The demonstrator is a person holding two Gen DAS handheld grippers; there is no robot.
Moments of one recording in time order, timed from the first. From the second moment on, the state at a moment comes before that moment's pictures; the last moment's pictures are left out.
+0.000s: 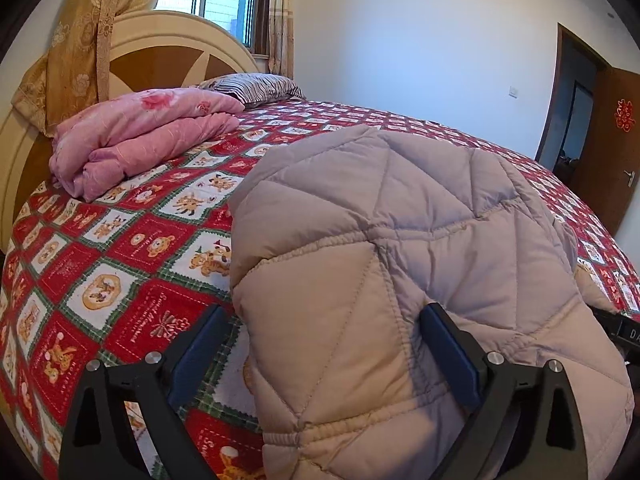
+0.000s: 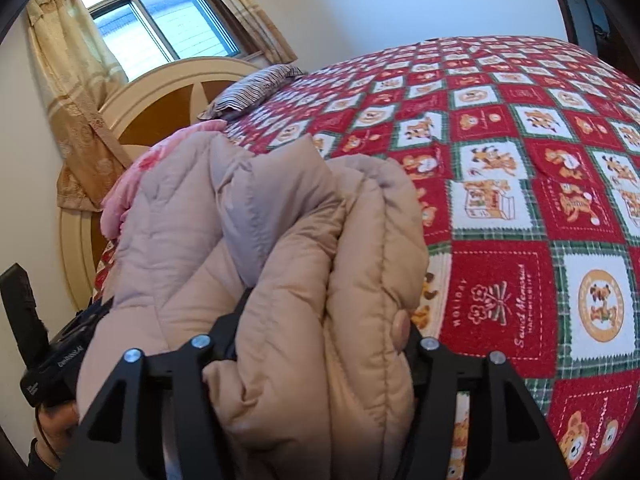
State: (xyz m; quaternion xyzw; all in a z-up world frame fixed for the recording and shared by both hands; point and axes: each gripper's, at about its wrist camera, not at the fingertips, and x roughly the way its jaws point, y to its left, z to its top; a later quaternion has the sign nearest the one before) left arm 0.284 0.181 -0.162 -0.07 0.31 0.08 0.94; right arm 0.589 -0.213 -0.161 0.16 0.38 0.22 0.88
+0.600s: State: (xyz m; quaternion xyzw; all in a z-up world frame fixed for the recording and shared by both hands) left arm 0.293 0.178 -0.168 -0.07 0.32 0.09 0.94; right arm 0.598 -0.222 -0.174 0.16 0.39 0.20 0.88
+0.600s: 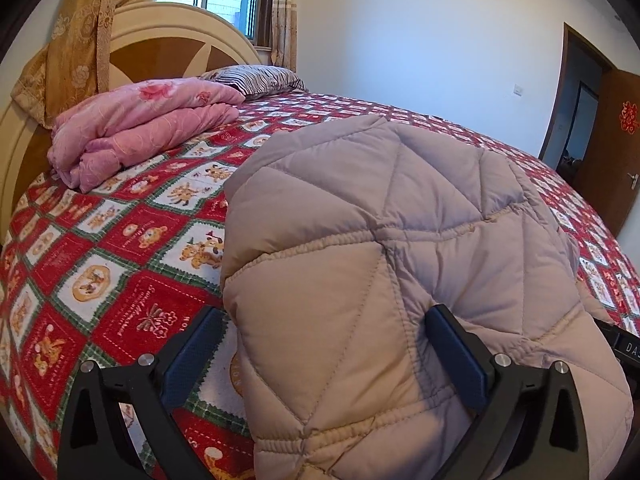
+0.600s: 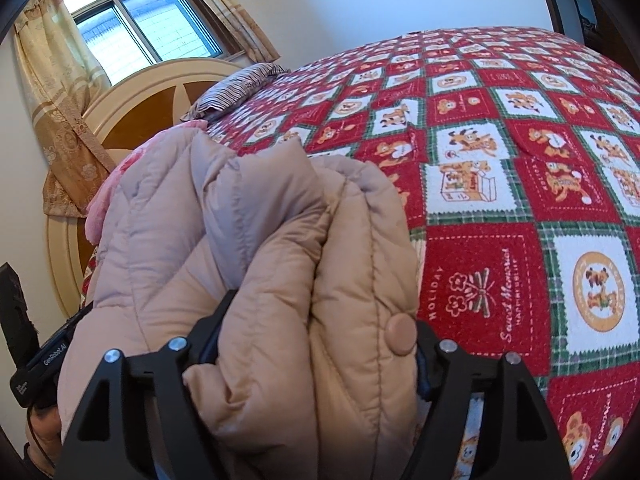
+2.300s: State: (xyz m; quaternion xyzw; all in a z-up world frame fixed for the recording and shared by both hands) left arm 0.093 0.137 0.000 -0.02 0.15 0.11 0.98; right arm 0.428 -0.234 0.005 -0.01 0.20 0.19 0.96
